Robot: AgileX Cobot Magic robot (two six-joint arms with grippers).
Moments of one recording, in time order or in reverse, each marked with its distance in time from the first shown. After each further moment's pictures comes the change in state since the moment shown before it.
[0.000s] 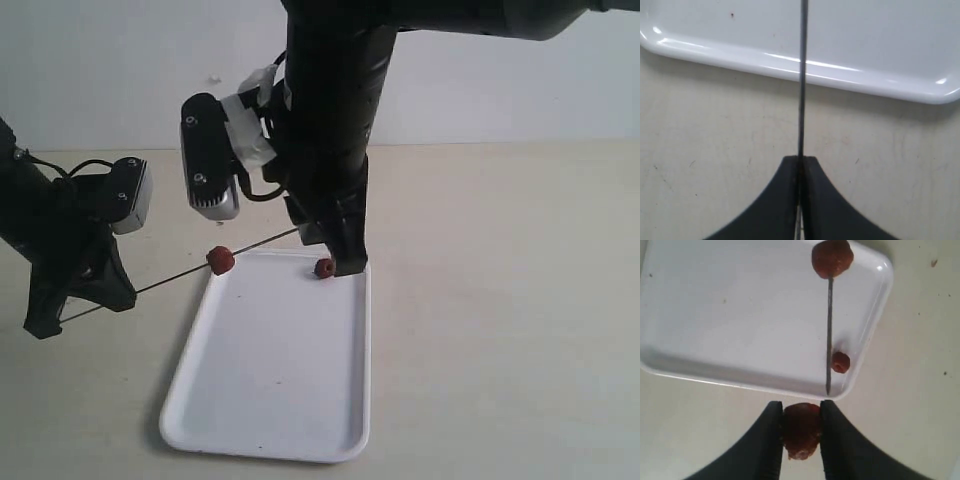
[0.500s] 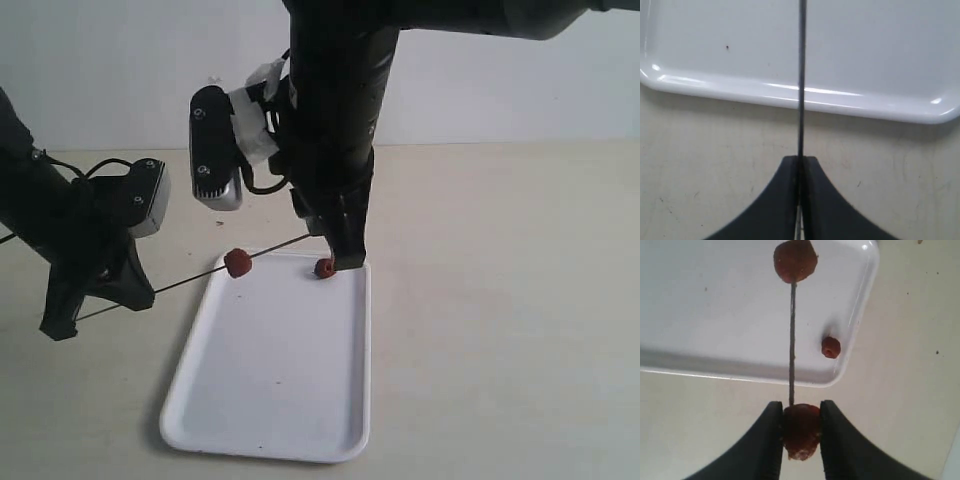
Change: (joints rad) left arm -0.046 0.000 0.000 -0.033 -0.016 0.048; right arm 0.000 0.000 0.000 -0.049 -0.003 0.083
